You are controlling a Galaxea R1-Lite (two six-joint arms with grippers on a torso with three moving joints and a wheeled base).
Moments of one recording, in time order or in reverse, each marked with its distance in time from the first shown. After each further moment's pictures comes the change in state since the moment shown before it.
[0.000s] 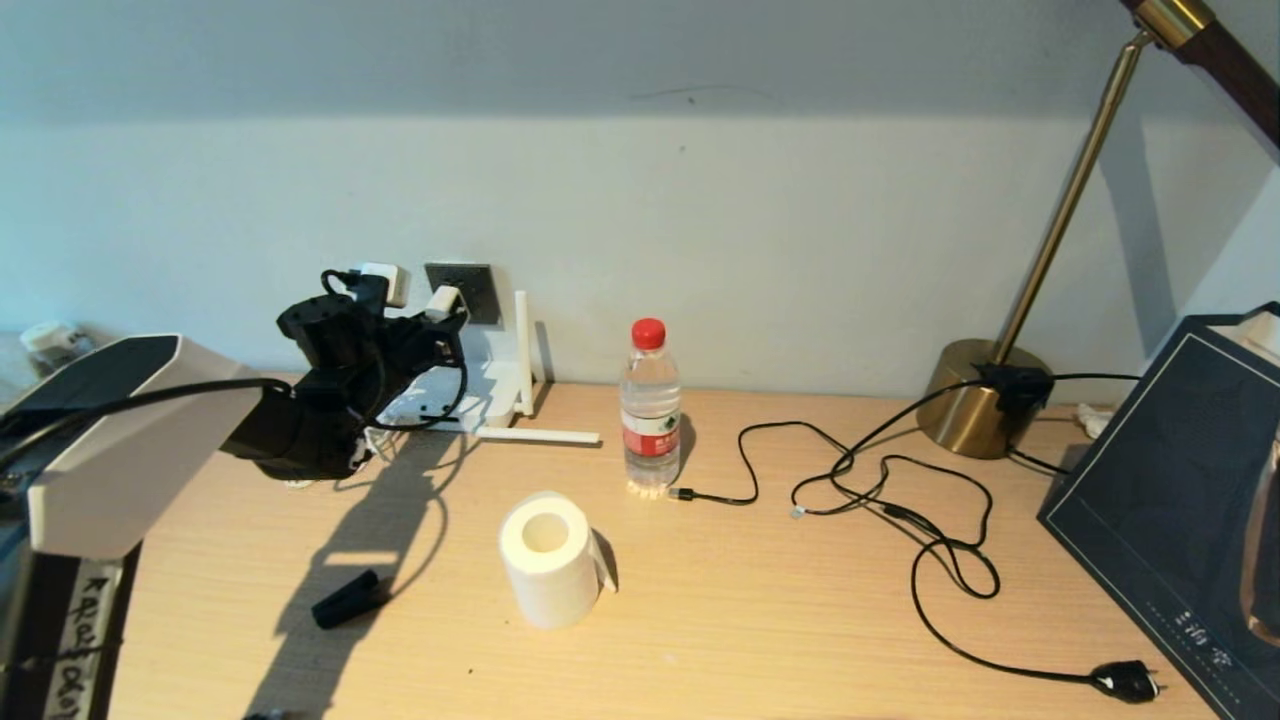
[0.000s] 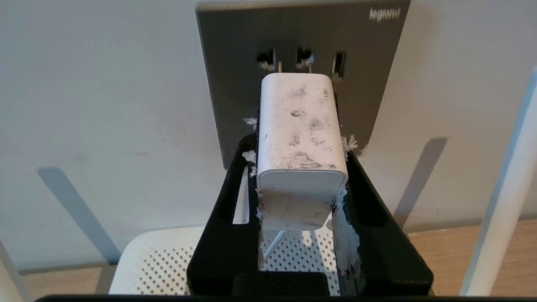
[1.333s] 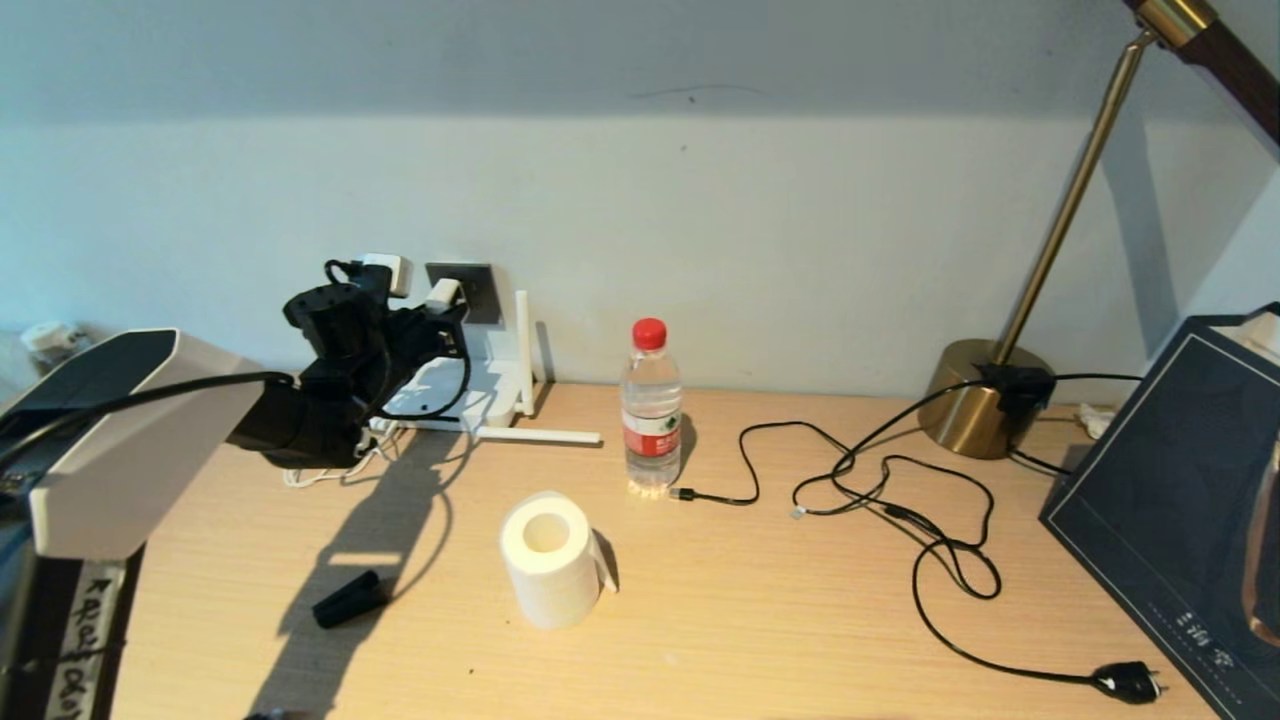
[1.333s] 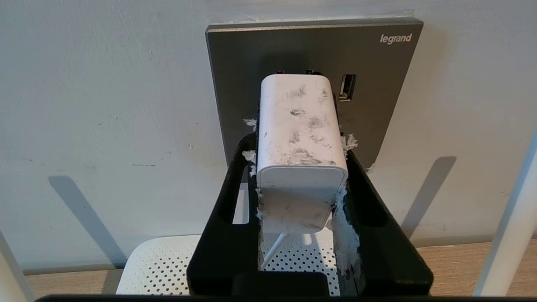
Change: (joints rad) left arm -0.023 0.004 -0.057 0.060 0.044 -0.003; right arm 0.000 0.000 0.000 0.000 0.000 0.000
